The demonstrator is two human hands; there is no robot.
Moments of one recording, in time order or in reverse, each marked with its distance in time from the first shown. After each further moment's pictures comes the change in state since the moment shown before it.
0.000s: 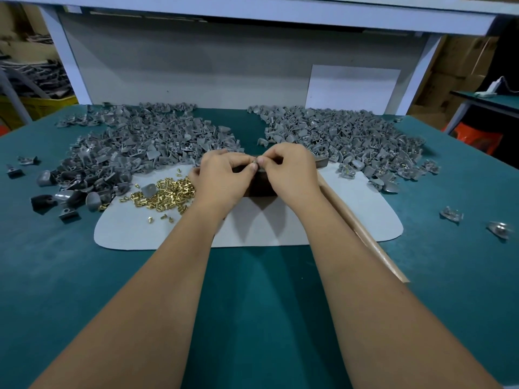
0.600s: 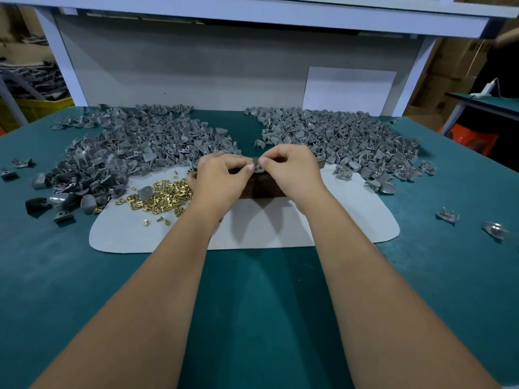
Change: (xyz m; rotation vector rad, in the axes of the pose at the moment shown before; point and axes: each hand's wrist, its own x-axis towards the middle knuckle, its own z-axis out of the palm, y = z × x) left_hand 0.004 -0.004 0.003 -0.043 0.002 -0.049; right_hand 0.002 0.000 -0.010 0.190 -0.046 0.107
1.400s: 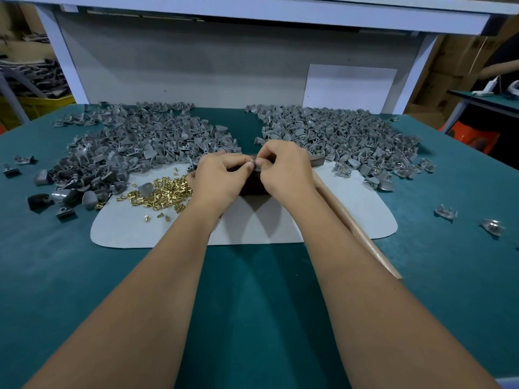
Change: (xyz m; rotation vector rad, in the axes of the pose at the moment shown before) left_hand -0.008 0.007 -0.004 -0.089 -0.043 -0.014; right_hand -0.003 -0.004 0.010 -0.329 0.061 -0.095
